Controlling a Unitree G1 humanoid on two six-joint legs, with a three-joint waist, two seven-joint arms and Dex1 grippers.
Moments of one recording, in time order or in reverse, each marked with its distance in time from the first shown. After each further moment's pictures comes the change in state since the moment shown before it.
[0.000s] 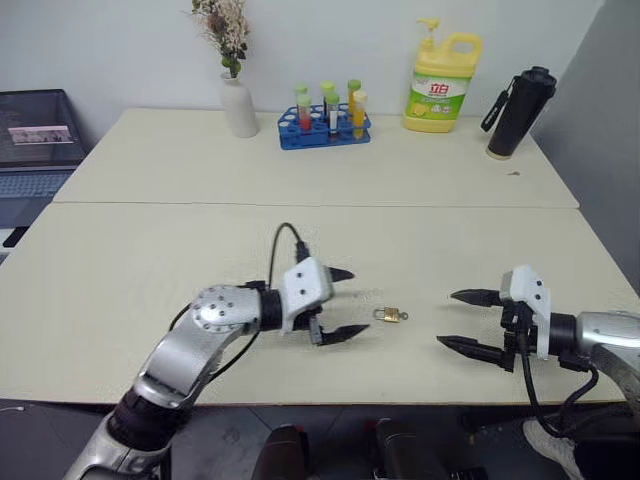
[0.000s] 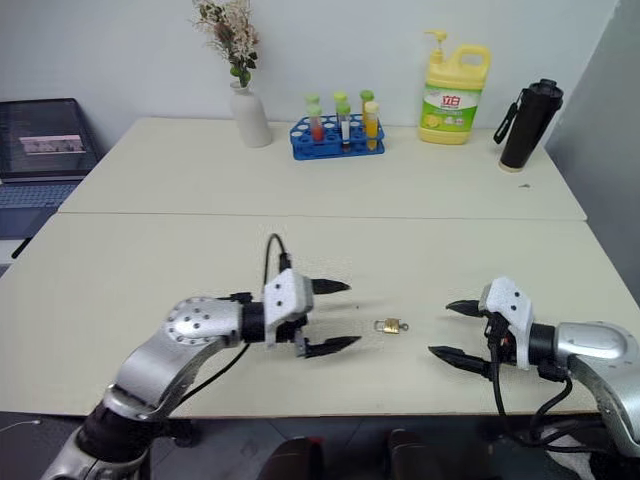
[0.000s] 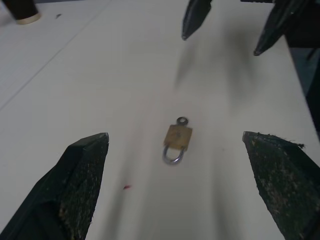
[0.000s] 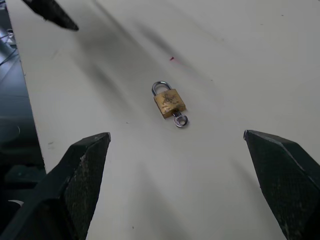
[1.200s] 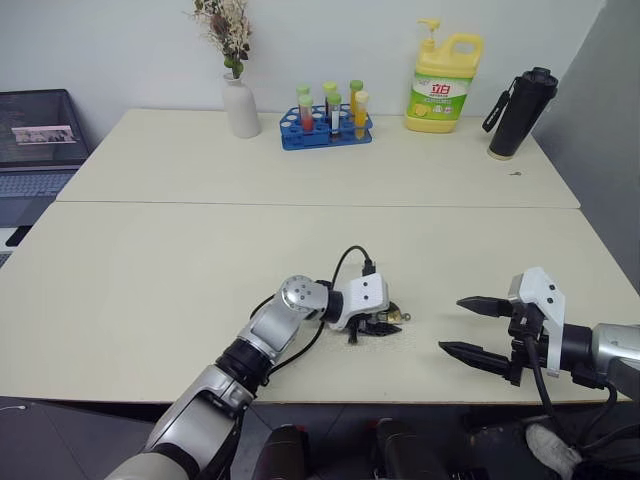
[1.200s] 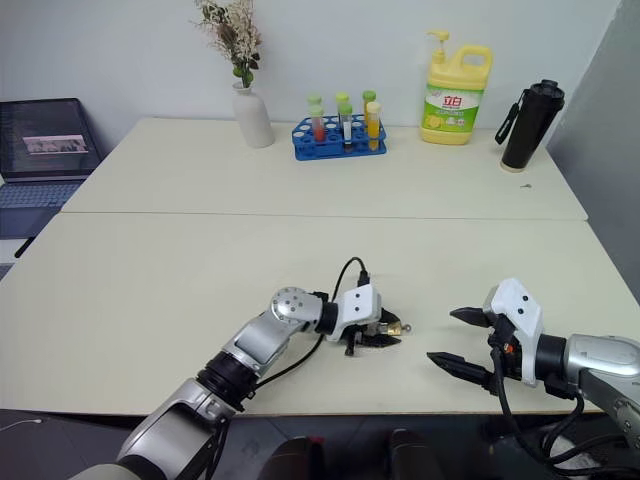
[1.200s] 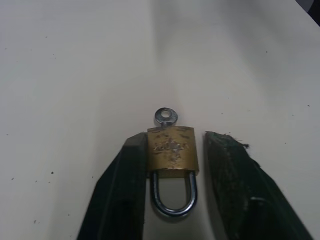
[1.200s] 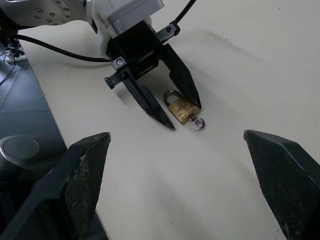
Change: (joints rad) left arm -0.242 -0.305 -0.157 0.677 0.239 -0.341 -0.125; right arm 0.072 -0.028 -0.086 -0.165 0.163 0.164 -0.136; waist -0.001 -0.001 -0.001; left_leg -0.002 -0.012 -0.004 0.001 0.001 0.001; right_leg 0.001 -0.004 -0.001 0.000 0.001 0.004
